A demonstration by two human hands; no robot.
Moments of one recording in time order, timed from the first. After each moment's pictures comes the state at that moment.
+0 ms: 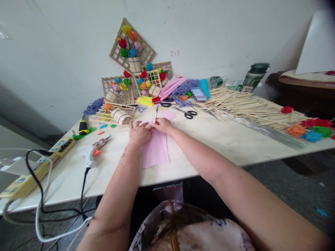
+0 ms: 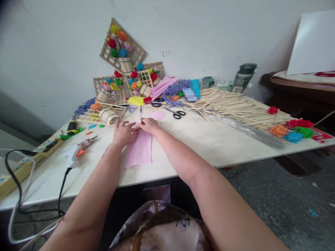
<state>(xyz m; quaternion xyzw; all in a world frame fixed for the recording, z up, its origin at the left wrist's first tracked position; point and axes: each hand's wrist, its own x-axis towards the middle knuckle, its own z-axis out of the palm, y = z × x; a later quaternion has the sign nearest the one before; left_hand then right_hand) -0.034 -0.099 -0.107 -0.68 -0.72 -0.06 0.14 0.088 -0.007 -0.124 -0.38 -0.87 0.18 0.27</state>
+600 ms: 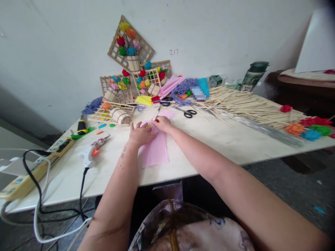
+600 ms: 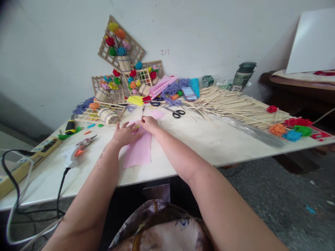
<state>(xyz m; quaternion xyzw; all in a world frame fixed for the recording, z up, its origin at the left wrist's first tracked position) -0.028 -0.101 -0.101 -0.69 -0.72 0.01 0.06 0.084 -0.002 -0.124 -0.41 -0.84 0.21 0.28</state>
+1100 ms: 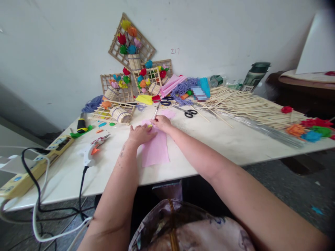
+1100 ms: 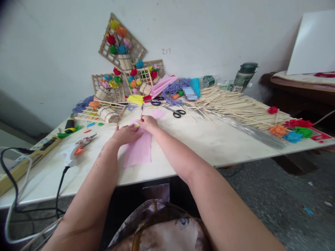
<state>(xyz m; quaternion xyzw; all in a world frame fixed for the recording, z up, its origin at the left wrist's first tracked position) -0.035 -0.097 -0.105 -0.68 -0.73 0.01 0.00 0.077 -0.006 -0.120 -0.44 -0.84 0.19 0.26</state>
